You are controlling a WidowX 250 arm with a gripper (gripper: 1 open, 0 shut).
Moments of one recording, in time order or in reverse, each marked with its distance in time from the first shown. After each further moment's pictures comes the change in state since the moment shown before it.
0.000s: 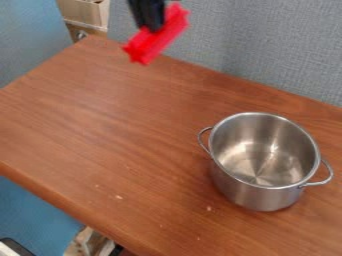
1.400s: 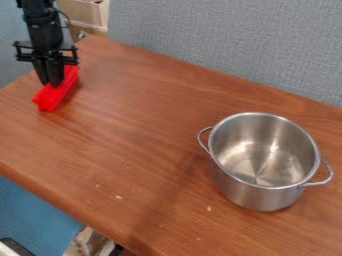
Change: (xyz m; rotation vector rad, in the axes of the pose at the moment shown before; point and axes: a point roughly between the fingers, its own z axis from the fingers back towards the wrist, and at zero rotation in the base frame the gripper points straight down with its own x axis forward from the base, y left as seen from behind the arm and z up) arm -0.064 0.213 -0.088 0.149 0.095 0.465
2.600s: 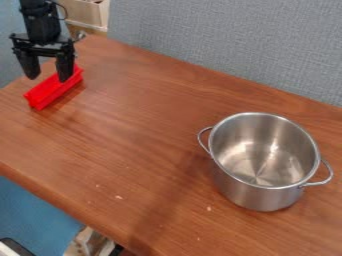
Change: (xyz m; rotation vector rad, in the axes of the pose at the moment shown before) arm -0.002 0.009 0.010 0.018 -0.006 -0.010
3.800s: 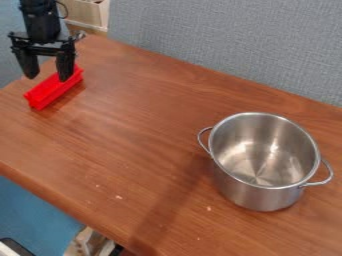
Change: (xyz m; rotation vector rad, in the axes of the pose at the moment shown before) arm -0.008 -0.005 0.008 0.003 0.006 0.019
